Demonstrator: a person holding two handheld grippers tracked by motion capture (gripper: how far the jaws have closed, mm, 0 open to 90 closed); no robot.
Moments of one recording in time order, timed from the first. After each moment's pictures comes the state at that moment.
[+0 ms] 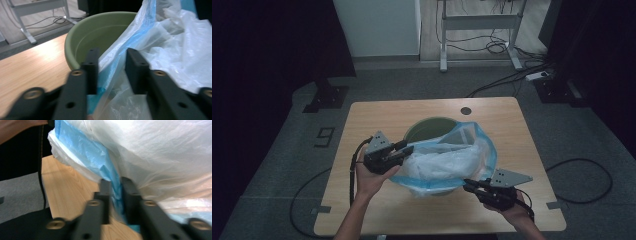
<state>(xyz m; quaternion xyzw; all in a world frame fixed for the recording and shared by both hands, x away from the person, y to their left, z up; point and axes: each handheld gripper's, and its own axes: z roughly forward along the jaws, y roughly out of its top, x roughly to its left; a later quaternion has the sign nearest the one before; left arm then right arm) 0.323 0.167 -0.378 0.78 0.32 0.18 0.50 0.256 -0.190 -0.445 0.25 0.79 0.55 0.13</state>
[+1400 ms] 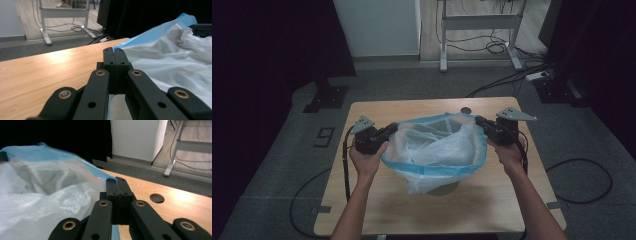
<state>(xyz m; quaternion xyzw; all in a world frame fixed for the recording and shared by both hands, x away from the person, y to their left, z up) 0.379 0.201 -0.383 0.71 0.41 0.18 0.55 0.390 -0.202 -0.380 0.41 0.69 0.54 0.25</state>
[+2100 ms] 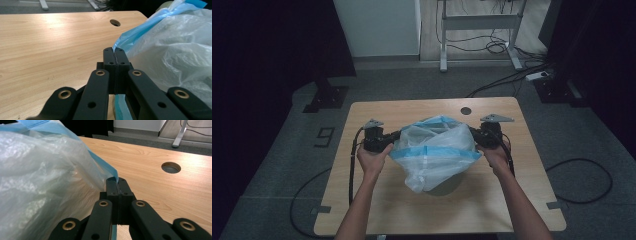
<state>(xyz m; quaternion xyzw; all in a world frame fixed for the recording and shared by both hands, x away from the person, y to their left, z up) 0.411 0.194 -0.425 0.73 0.47 0.11 0.48 0.425 -0.184 -0.437 0.46 0.73 0.48 0.18</state>
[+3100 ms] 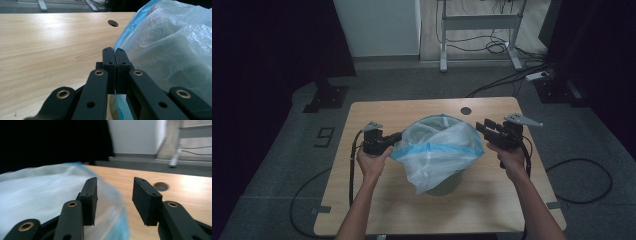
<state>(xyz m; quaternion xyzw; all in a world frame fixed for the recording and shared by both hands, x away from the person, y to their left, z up) 0.399 0.197 -0.426 0.73 0.47 0.11 0.49 0.382 -0.221 -0.400 0.45 0.66 0.57 0.20</state>
